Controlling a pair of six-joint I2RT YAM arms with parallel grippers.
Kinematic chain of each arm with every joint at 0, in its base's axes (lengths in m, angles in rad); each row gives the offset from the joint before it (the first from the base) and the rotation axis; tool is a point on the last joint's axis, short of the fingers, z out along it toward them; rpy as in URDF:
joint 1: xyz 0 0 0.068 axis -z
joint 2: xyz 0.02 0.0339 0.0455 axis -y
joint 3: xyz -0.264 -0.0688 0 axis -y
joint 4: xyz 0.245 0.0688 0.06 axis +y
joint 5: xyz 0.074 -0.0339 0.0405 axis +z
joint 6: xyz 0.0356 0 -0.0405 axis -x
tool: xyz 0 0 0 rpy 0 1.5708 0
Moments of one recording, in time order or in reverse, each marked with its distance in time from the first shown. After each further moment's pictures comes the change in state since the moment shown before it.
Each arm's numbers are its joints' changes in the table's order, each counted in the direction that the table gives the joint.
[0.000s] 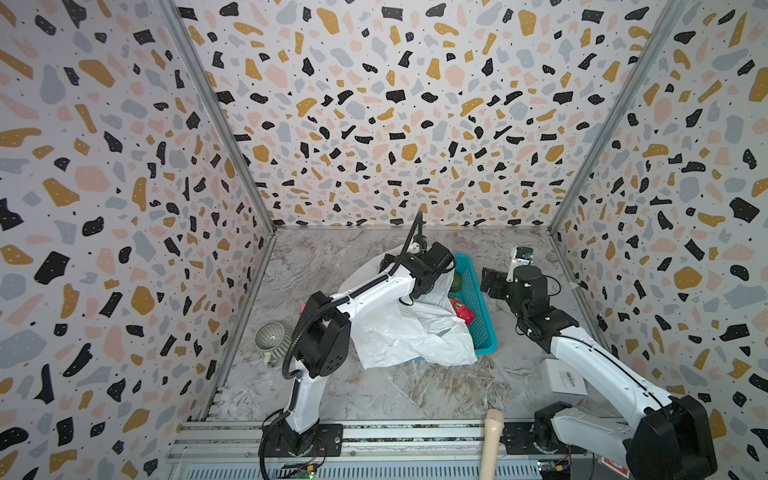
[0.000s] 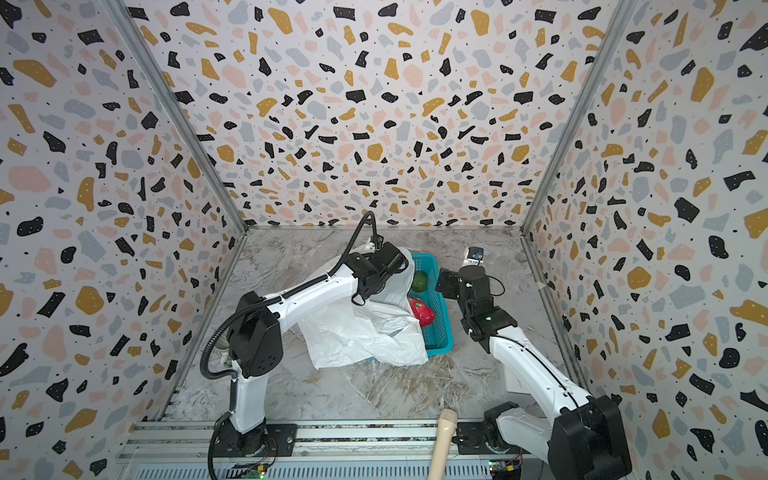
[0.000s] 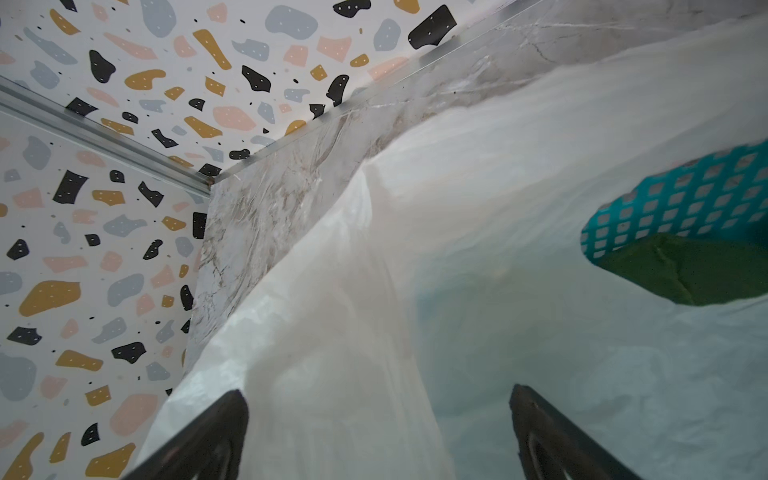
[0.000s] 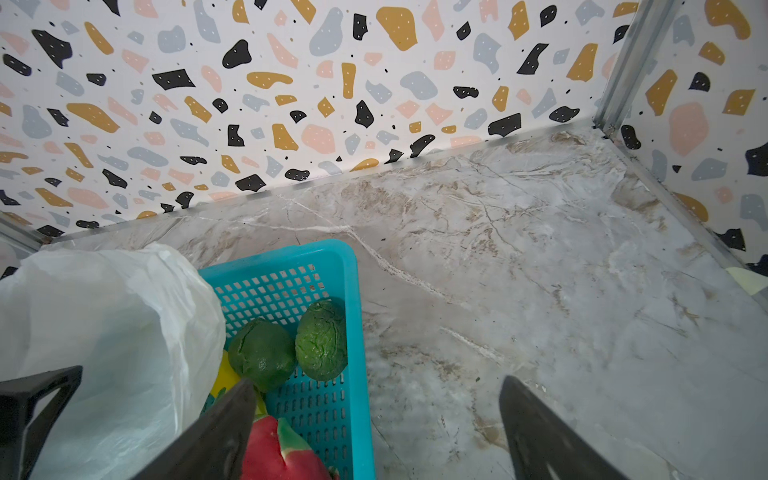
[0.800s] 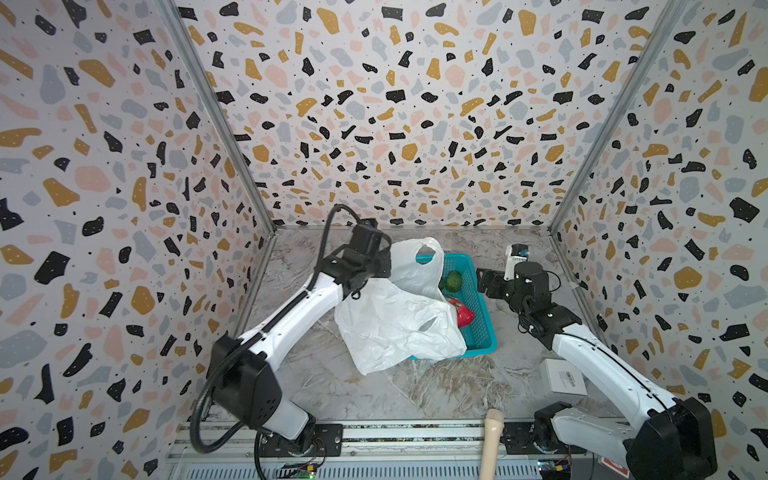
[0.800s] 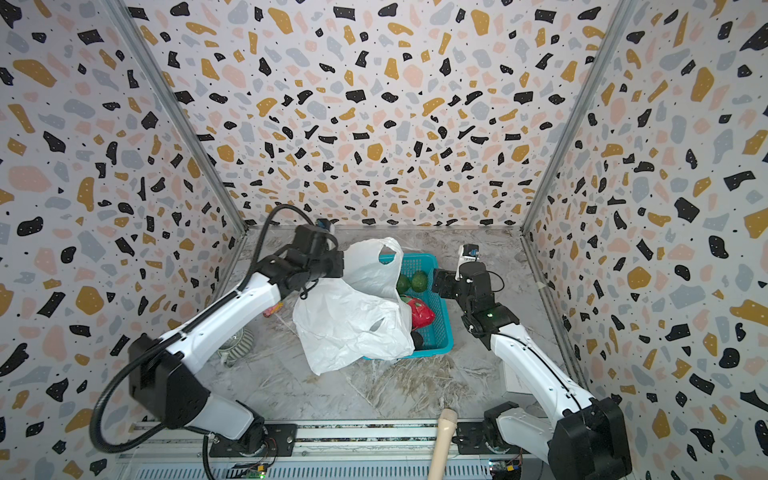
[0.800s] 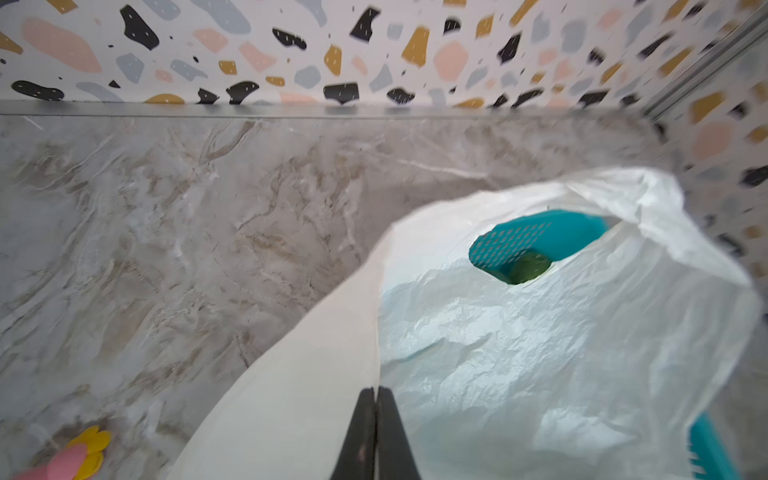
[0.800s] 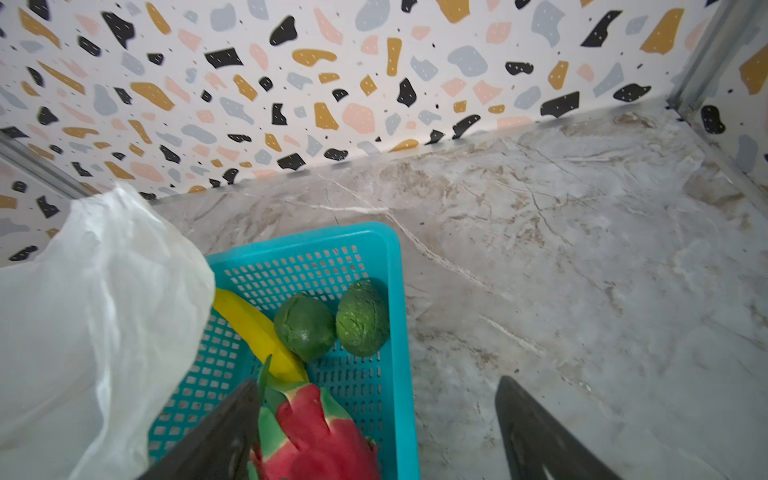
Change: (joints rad) left arm -0.328 0.573 -0.482 -0.444 -0.802 0.023; right arm 0.000 -0.002 0.076 0.079 0.140 -0.005
